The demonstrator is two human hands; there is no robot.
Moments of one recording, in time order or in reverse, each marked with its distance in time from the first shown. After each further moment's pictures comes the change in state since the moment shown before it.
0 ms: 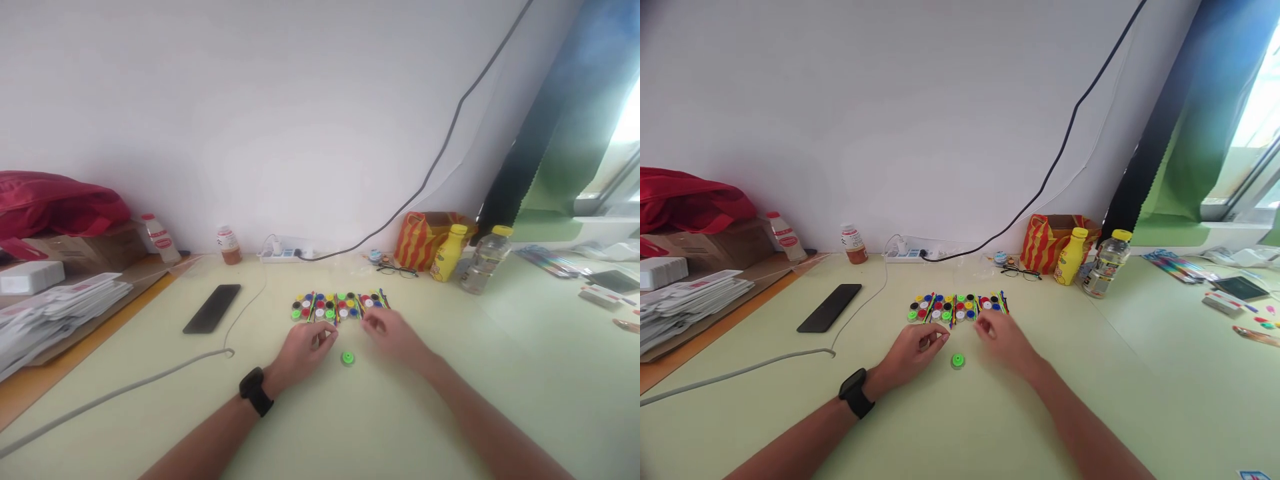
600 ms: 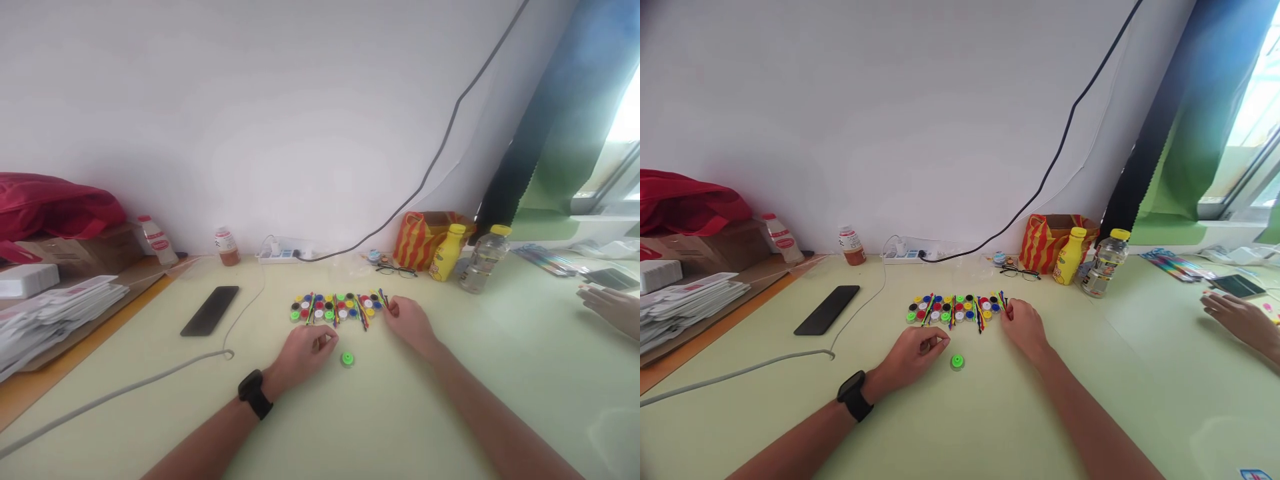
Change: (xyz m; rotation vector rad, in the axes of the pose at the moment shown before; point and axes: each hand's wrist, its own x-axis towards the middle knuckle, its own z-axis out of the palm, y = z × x) left_hand 0.001 -0.001 0.000 0.030 -0.060 -0.013; right_hand 0.018 0.065 -0.006 -0.314 0.252 0.352
